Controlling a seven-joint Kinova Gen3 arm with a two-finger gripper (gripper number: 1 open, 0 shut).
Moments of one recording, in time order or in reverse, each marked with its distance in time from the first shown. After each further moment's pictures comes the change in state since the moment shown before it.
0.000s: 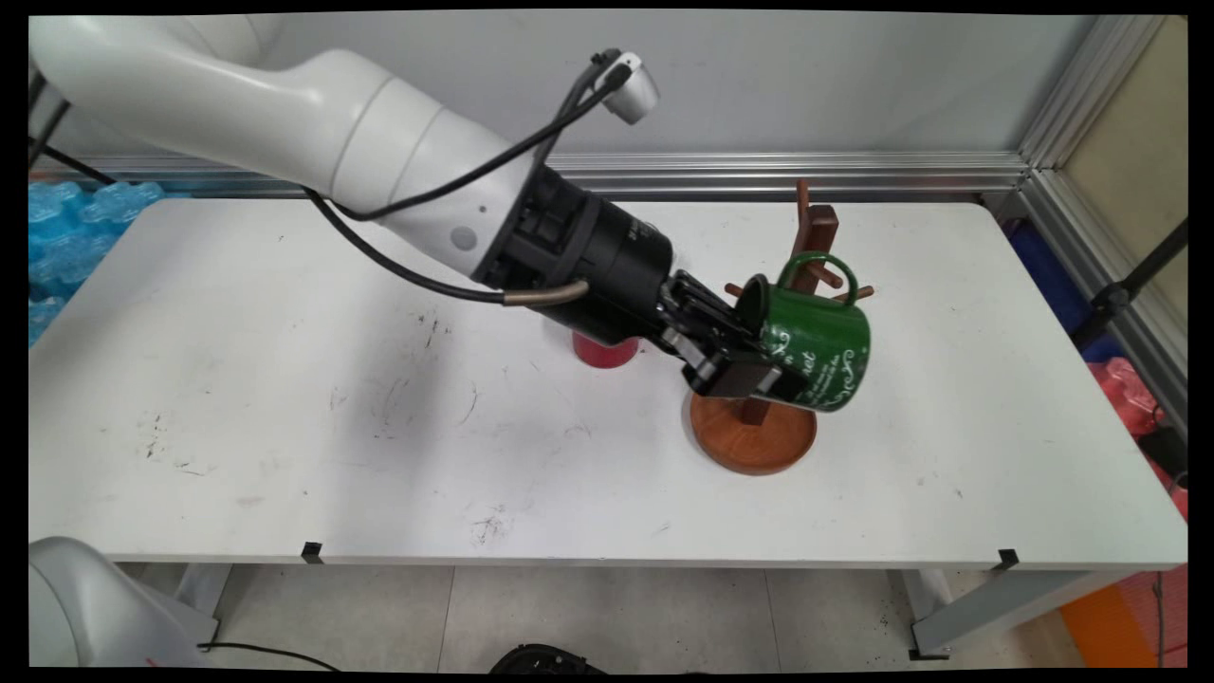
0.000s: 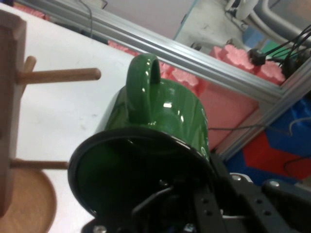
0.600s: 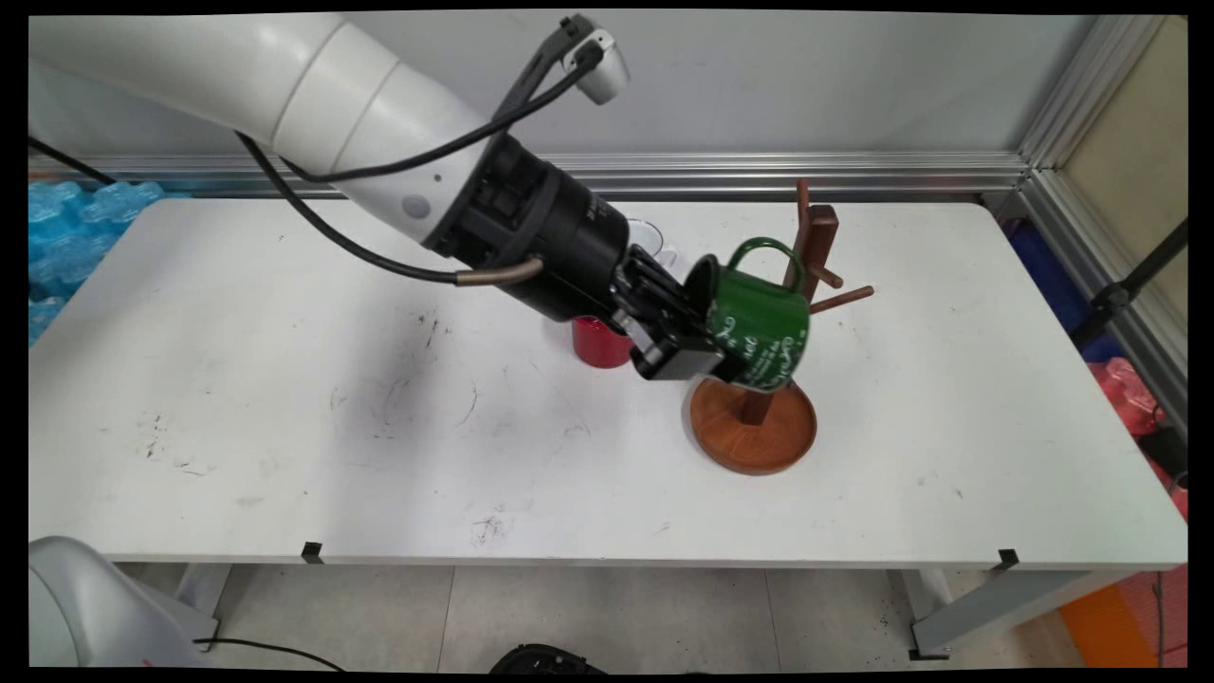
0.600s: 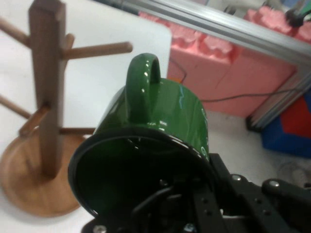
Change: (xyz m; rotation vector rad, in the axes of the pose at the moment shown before) arm 0.011 0.009 -0.028 0.105 -0.102 0.065
